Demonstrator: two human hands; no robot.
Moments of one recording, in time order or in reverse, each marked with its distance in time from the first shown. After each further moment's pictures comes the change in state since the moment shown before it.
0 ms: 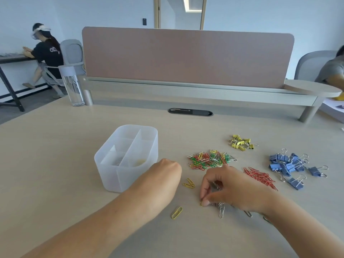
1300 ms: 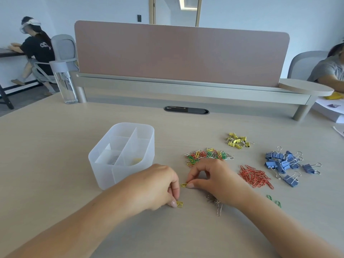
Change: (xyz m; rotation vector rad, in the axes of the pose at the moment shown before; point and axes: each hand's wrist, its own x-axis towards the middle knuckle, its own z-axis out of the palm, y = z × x) left_hand -0.017 -0.006 -0.011 -0.314 -0.210 0.105; right_hand 0.024 0.009 0.023 -0.059 0.289 -0.030
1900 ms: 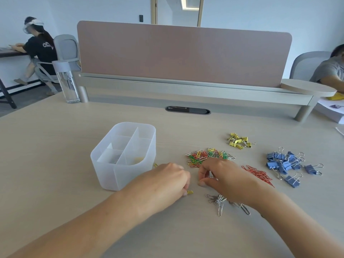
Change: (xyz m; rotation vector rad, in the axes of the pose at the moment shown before) left_hand 0.007 0.016 0.006 0.345 0.118 0.187; right_hand 0.000 0.005 -0.020 -0.303 -0.151 -0.027
